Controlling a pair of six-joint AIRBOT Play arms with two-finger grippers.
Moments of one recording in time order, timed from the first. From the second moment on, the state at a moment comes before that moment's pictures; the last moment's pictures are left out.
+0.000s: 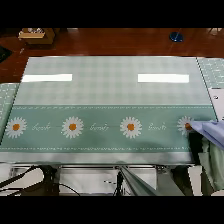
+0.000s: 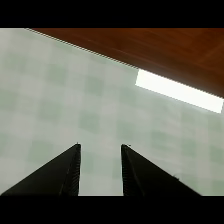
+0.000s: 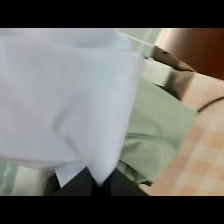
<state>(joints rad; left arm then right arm) 0.46 -1.27 1.36 0.94 -0.90 -1.22 -1.33 -0.76 1.24 -1.75 1.85 1.50</state>
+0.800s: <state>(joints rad) 0.46 -1.33 1.36 1.03 -0.83 -1.21 -1.21 -0.95 0.99 -1.95 1.62 1.45</state>
